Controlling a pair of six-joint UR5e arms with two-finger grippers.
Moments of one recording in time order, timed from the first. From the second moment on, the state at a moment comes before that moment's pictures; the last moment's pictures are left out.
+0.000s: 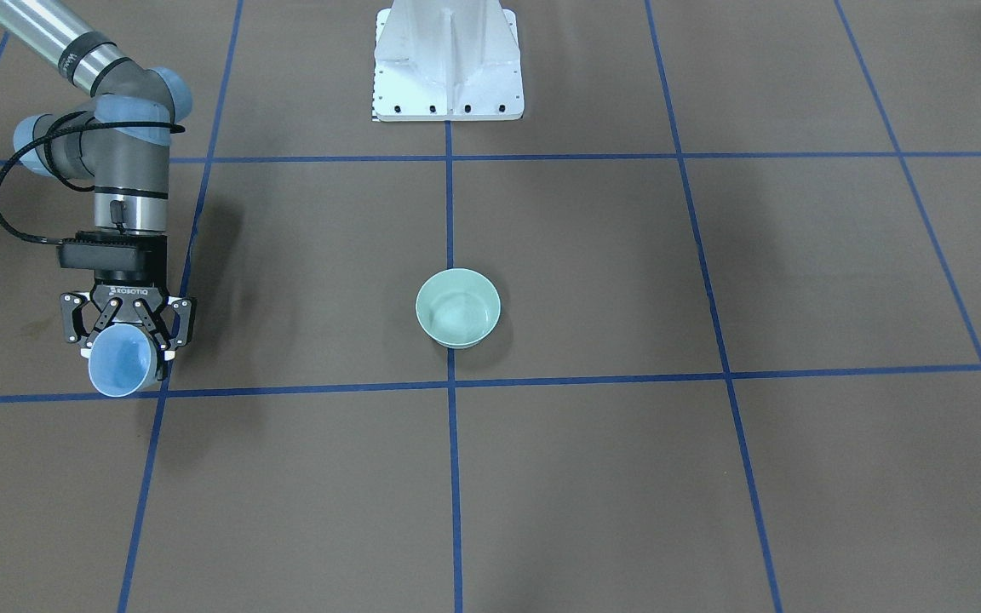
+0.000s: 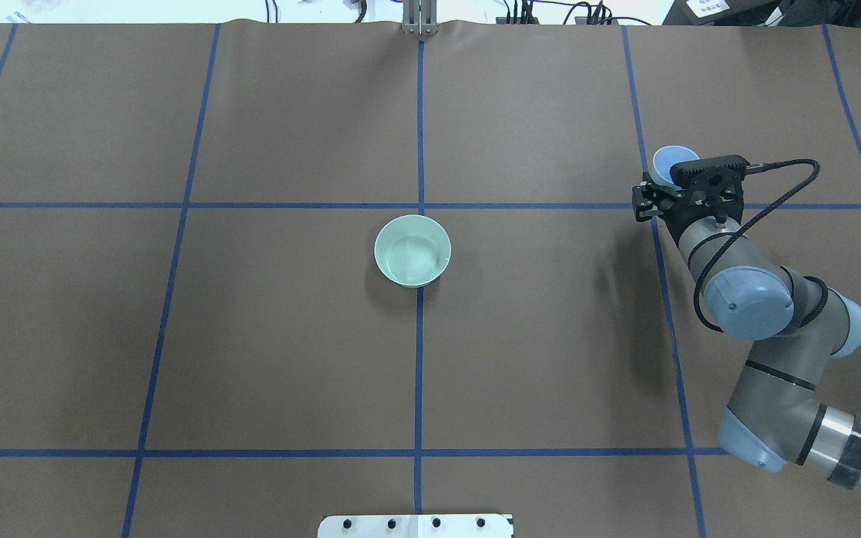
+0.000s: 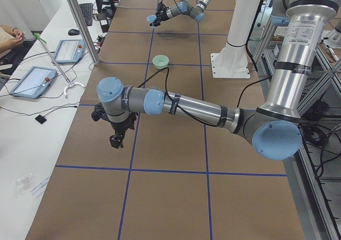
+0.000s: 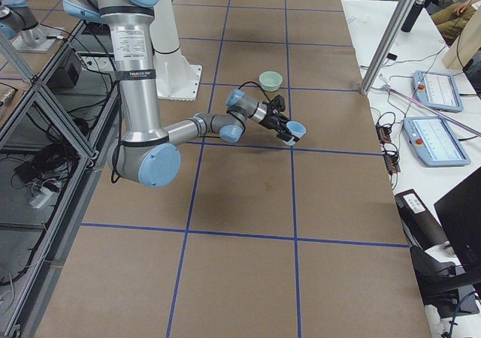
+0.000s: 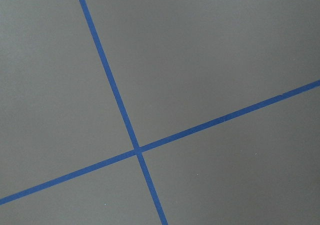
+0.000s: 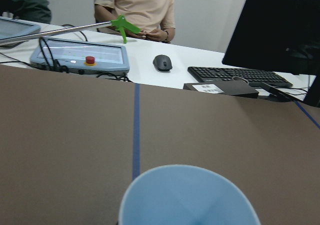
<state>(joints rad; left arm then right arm) -1.54 -1.78 -1.60 -1.43 -2.36 0.27 0.56 -1.42 1.62 -0.71 1.01 0.91</state>
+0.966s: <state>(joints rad) -1.54 -1.78 -1.60 -1.42 -2.36 0.27 0.58 -1.31 1.70 -0.57 1.58 0.45</state>
